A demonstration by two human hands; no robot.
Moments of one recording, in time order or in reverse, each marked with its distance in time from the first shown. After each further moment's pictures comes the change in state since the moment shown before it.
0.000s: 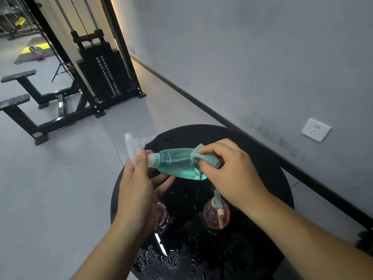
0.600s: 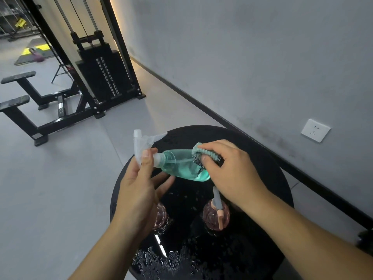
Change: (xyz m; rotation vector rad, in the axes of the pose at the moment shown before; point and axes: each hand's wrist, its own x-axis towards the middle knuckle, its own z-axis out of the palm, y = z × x) left_hand 0.004 -0.005 -0.005 0.014 -0.106 0.025; right_hand 0.006 0.001 -0.001 -0.053 0.003 -0.002
